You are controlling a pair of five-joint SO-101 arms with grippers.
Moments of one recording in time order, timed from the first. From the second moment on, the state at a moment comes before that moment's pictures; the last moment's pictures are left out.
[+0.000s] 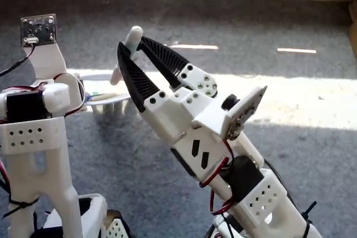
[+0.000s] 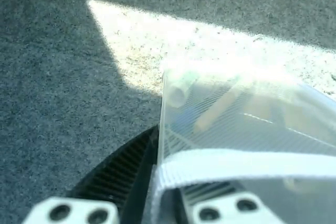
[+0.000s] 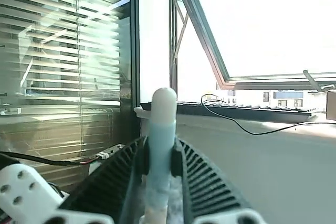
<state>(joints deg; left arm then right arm) -14.6 -33.5 15.1 85.6 9.0 -45.0 -57.1 41.3 0.5 -1.0</state>
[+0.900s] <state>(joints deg) -14.6 -33.5 15.1 85.6 9.0 -44.7 -45.1 52.7 1.7 13.5</state>
